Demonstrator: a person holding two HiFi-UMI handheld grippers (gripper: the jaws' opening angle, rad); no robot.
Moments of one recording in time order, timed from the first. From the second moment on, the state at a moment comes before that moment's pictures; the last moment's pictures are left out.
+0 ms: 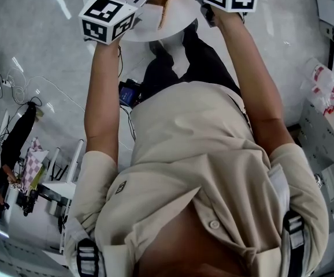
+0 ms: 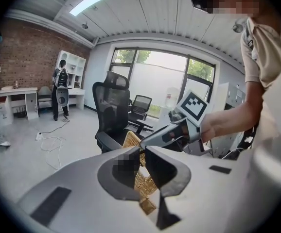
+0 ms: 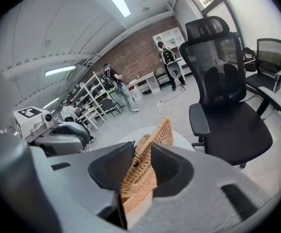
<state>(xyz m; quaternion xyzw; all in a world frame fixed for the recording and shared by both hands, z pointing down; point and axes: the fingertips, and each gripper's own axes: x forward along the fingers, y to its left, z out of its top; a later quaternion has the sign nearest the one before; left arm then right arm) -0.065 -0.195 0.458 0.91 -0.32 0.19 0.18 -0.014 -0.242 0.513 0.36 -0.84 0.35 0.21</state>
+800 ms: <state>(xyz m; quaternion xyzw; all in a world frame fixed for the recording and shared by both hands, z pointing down) -0.103 -0.186 0.367 0.90 -0.40 0.12 0.10 0.052 -0.225 0.530 0.40 -0.81 0.35 0.23</state>
